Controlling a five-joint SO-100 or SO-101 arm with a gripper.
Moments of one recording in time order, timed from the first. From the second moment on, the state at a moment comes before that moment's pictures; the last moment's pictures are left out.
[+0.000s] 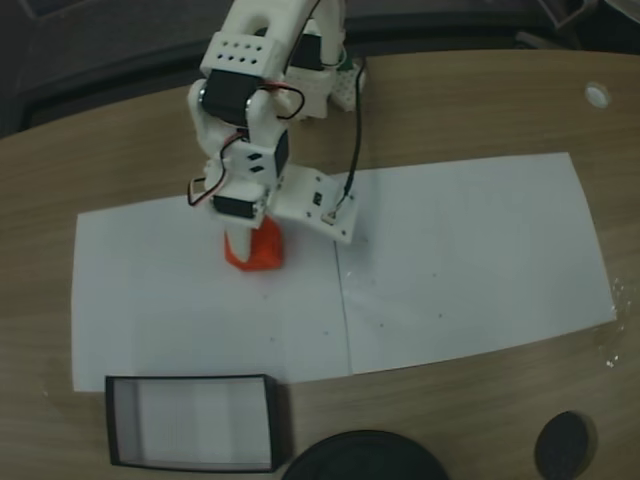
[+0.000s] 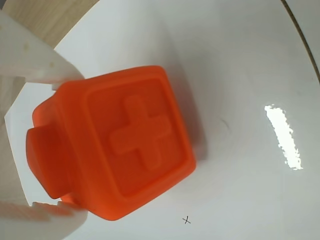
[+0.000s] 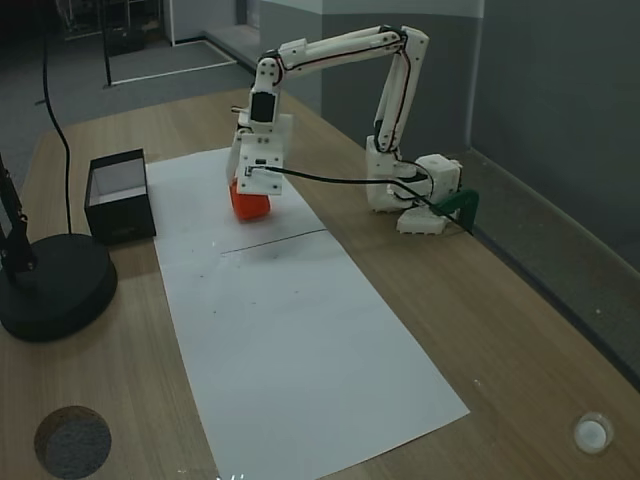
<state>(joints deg) 26.3 104.0 115.3 65.7 -5.5</state>
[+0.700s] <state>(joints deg) 14.2 113.6 78.1 72.9 -5.6</state>
